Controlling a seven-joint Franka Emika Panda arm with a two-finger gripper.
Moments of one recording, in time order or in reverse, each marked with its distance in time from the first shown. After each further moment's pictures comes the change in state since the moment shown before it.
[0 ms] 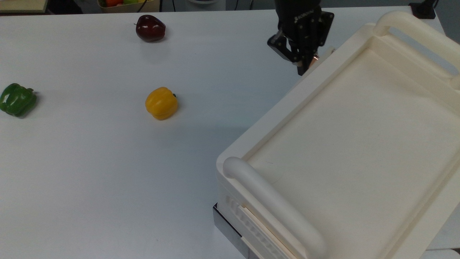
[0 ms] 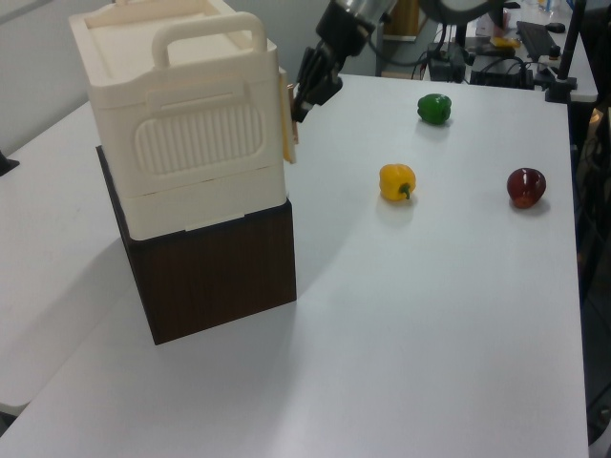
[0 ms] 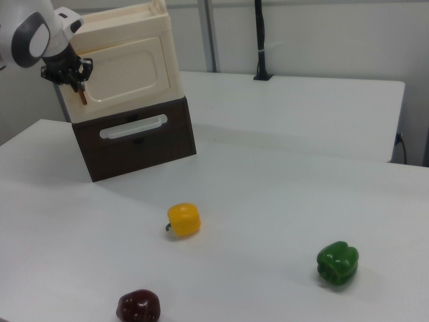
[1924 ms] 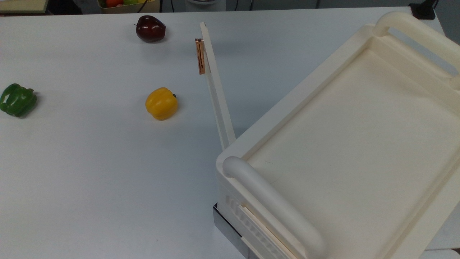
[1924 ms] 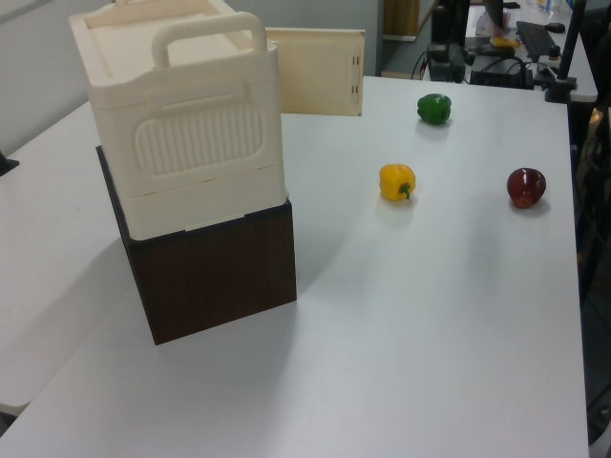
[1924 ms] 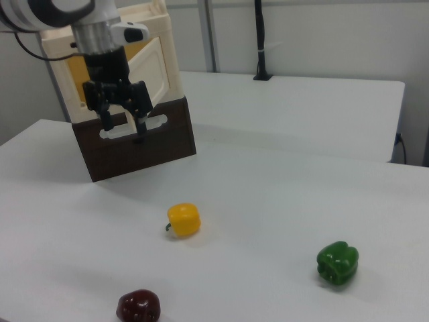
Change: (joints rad) arm -0.361 -0.187 -0.009 -0.002 -0.251 -0.781 0.345
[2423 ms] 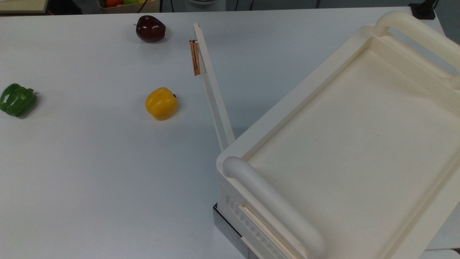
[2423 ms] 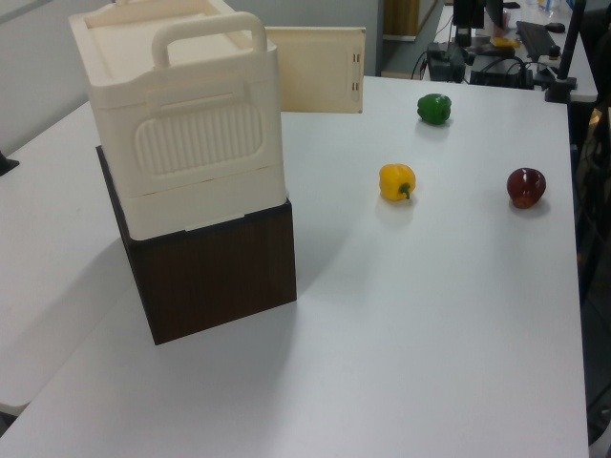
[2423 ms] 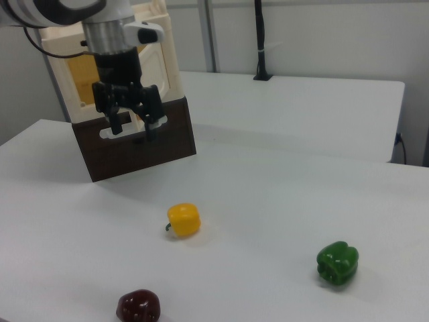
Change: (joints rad) arm -0.094 -0.028 -0.005 -0.008 0.024 -0.033 -0.060
